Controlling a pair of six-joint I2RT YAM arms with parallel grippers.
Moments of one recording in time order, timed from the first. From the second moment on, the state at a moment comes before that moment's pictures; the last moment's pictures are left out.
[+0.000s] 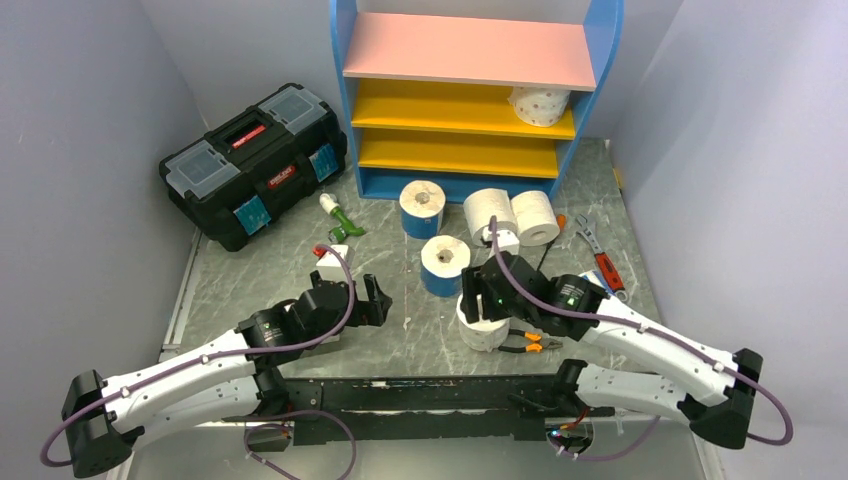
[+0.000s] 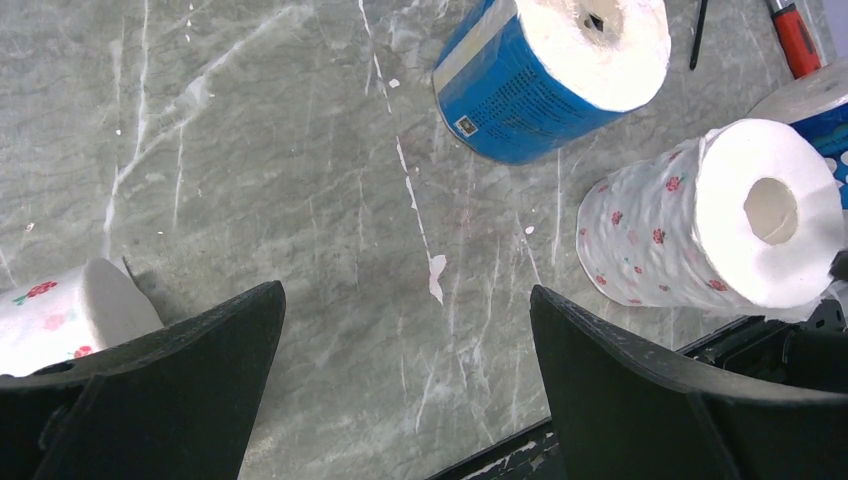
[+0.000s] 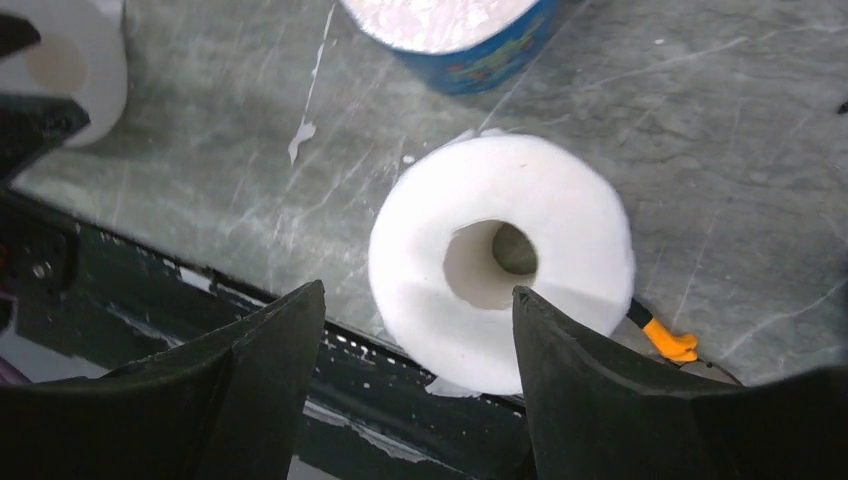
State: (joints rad) left arm -1.01 0.75 0.51 -0.31 -0.42 -0.73; right arm 0.96 0.92 0.90 -0.83 0.30 0.66
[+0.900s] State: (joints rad) left arm -1.01 0.74 0.49 -0.29 -0.41 -0.73; right arm 0.92 0.56 0.82 -0.90 0.53 1.10
